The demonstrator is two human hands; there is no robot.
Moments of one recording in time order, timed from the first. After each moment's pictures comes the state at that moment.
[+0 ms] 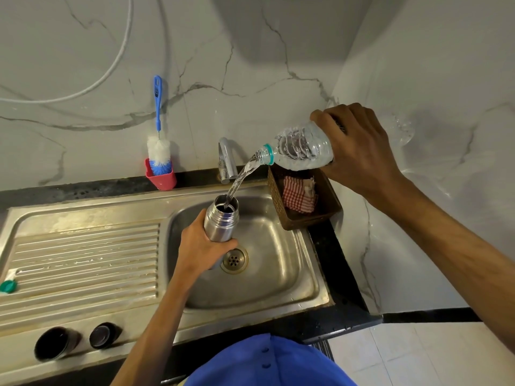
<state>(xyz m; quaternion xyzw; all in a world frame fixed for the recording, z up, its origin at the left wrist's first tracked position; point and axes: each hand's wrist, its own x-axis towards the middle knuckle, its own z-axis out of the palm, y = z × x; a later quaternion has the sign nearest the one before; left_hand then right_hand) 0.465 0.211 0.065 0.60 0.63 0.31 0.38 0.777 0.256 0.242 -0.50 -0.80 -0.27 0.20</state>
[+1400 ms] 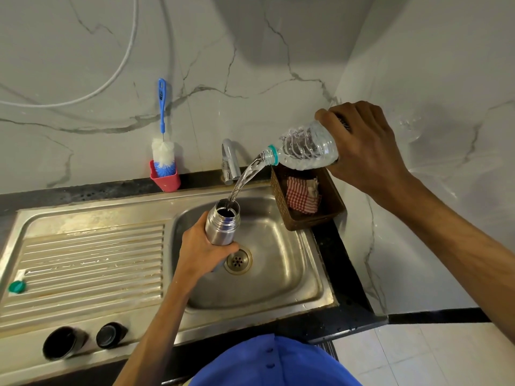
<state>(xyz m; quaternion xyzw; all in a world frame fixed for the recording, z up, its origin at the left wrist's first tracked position) 0.456 0.209 0.062 0.62 0.61 0.31 0.38 0.781 0.255 0.247 -0.49 -0.80 -0.28 0.19</state>
